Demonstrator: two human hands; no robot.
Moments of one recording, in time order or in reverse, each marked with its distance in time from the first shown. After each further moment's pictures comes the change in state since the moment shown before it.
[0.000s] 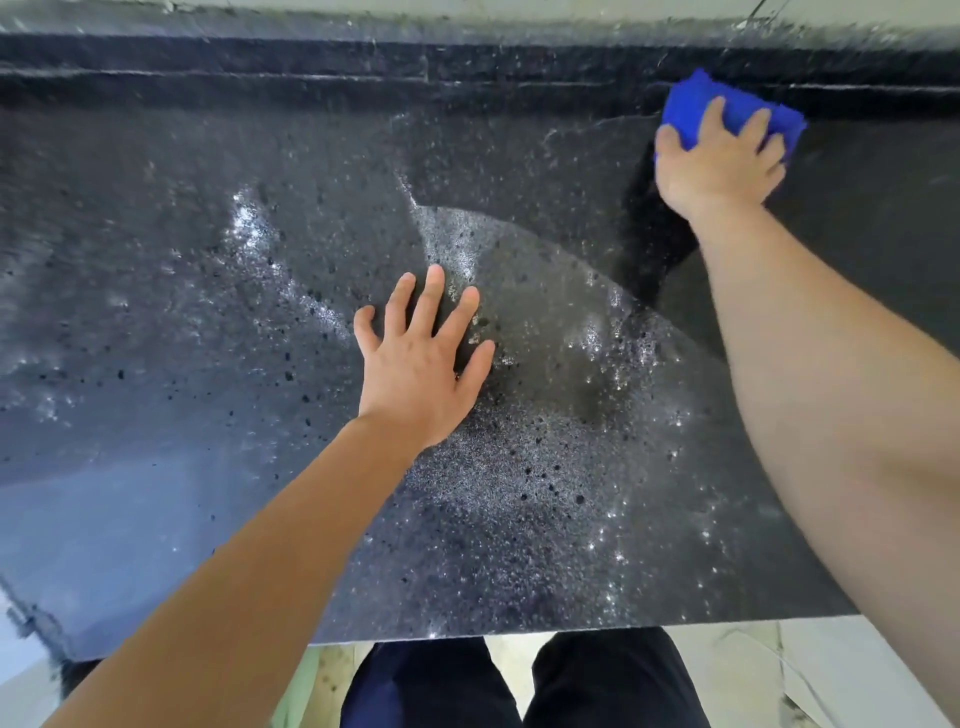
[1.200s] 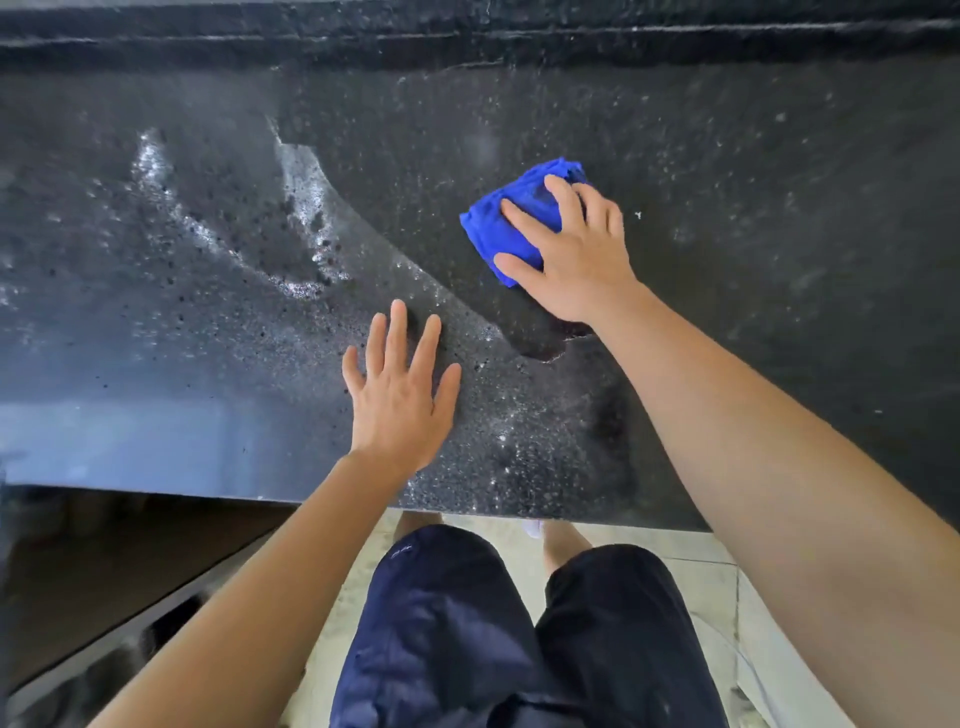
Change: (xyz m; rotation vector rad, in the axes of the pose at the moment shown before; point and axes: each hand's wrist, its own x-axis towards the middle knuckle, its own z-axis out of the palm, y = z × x) left_hand -0.100 0.196 0.042 -0.056 0.020 -0.208; right_hand -0.068 0.179 0.020 -0.157 -0.033 -0.888
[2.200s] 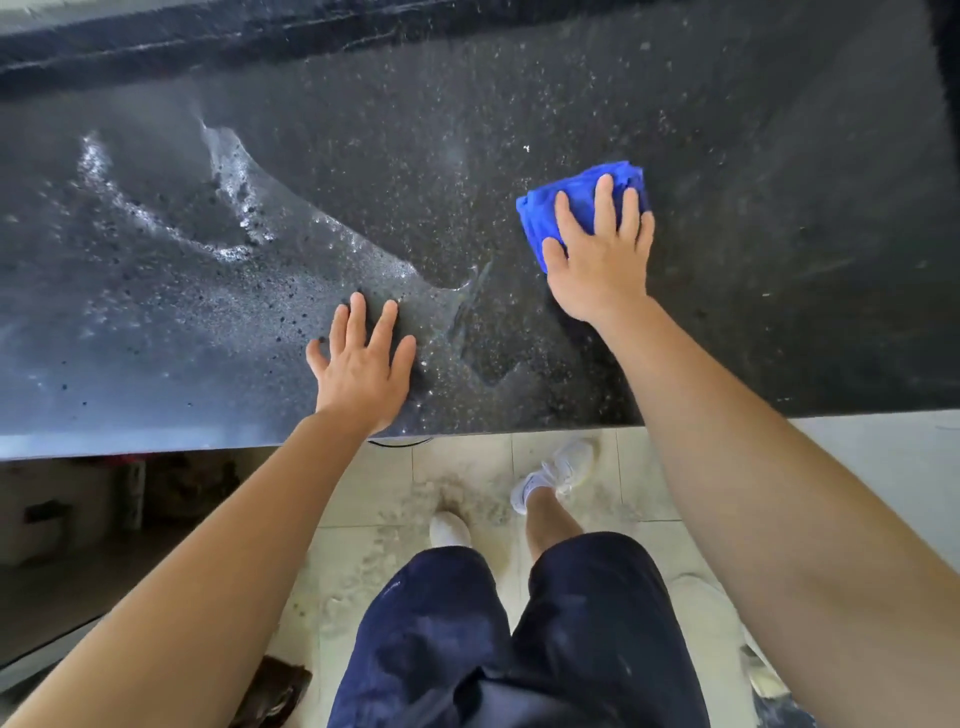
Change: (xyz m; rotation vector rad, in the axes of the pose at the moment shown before) left_hand -0.043 0.043 0.018 0.055 -0.140 -0.069; right_hand -0.134 0.066 0.012 0.144 0.035 0.397
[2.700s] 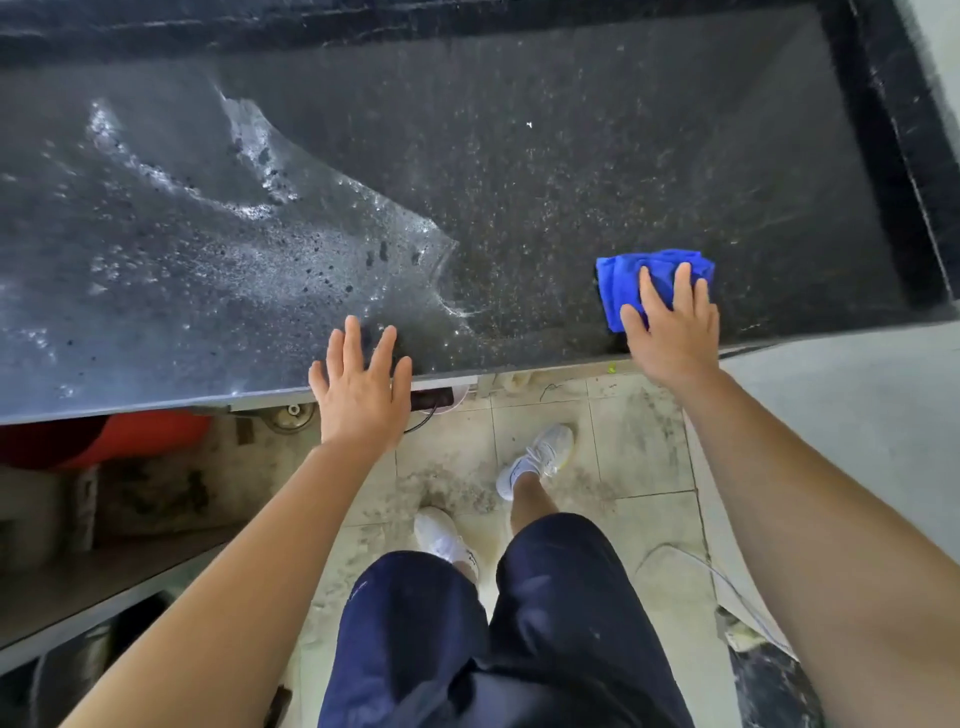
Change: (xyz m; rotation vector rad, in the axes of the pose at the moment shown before) left_hand -0.089 -0.055 0.025 -0.094 0.048 0.049; right_hand -0.152 0.052 0.014 0.000 -0.071 0.317
